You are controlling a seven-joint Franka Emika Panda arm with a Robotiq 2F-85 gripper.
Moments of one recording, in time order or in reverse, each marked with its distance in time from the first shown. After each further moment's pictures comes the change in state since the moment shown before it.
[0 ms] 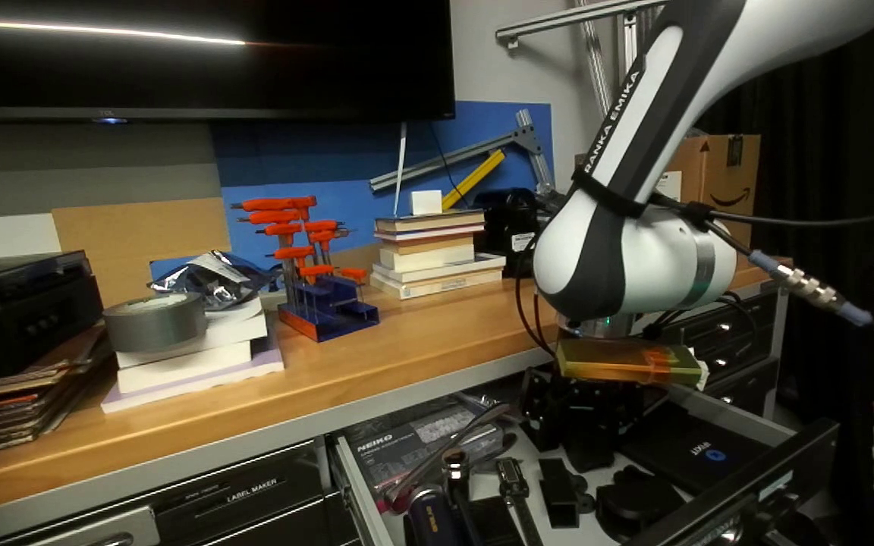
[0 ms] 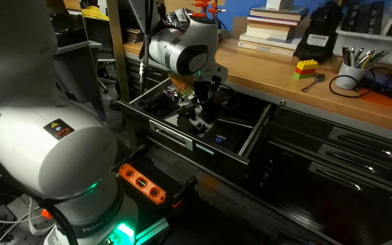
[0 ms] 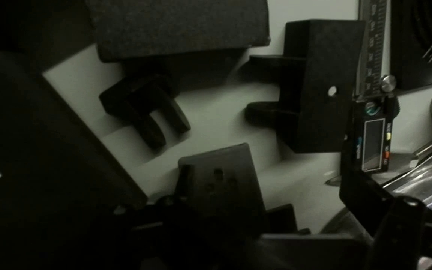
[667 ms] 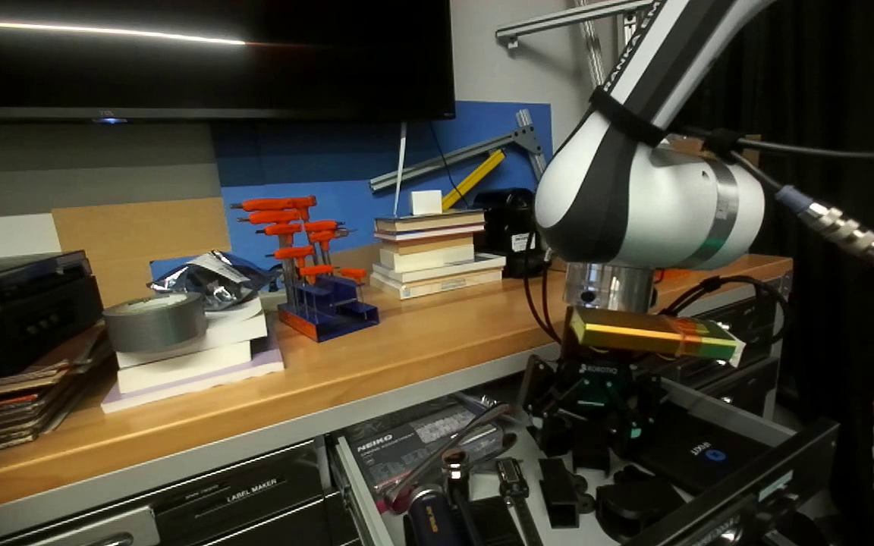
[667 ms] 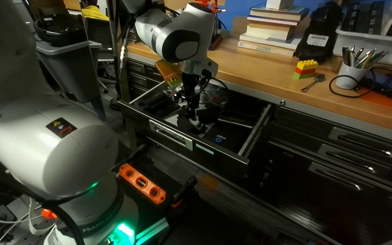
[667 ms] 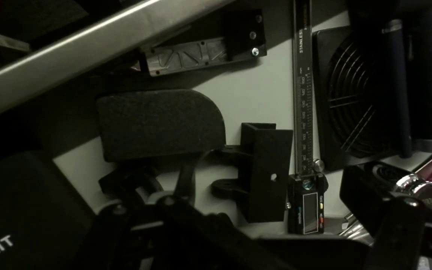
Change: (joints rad) arm 0.031 -0.182 0.016 -0.069 0.179 -0.229 -0.143
